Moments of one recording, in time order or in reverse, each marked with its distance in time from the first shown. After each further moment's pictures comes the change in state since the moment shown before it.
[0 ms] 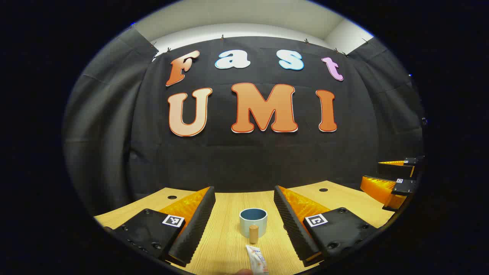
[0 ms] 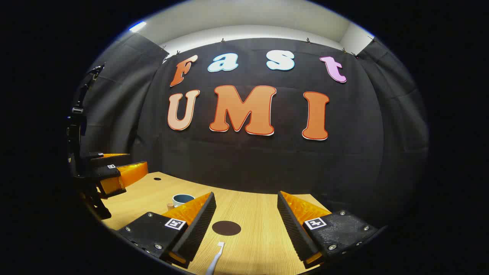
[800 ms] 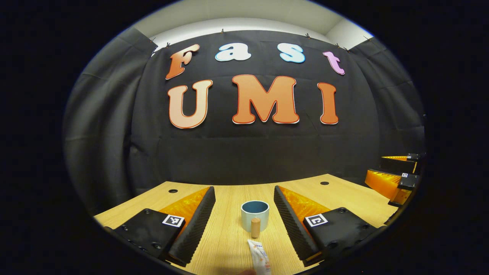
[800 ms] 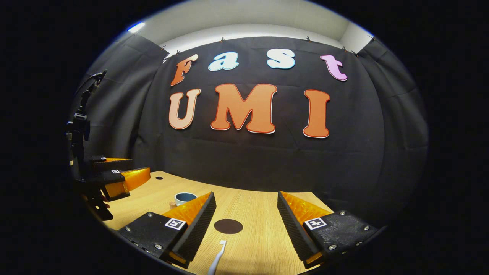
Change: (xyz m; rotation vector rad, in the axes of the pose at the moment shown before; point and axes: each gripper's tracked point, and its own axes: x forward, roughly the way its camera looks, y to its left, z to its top) left arm 0.002 0.003 -0.021 -0.003 0.062 -0.002; right arm -0.002 0.002 -0.003 0.001 0.016 0.005
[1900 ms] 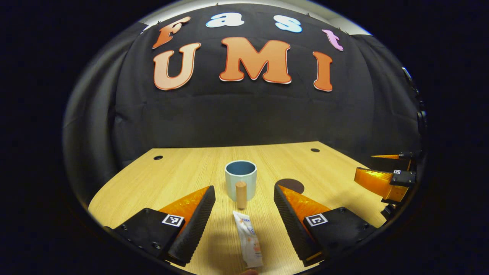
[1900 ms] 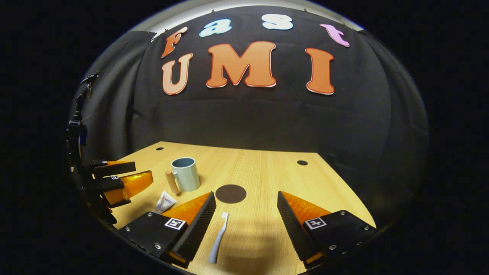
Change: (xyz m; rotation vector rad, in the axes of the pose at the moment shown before) left arm 0.007 -0.028 -0.099 -0.004 0.334 -0.086; right arm 0.007 0.006 -0.094 0.058 0.389 0.041
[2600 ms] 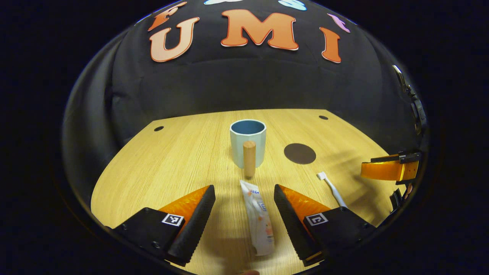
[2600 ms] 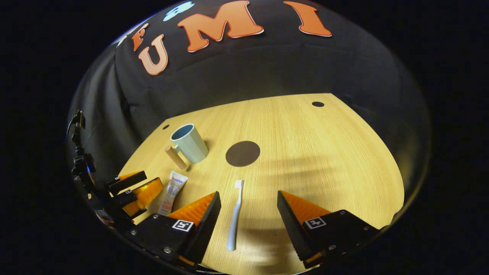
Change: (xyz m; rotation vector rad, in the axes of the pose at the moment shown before) left arm 0.010 0.017 -0.064 0.007 0.278 0.027; right arm 0.018 0.010 -0.069 0.201 0.405 0.101
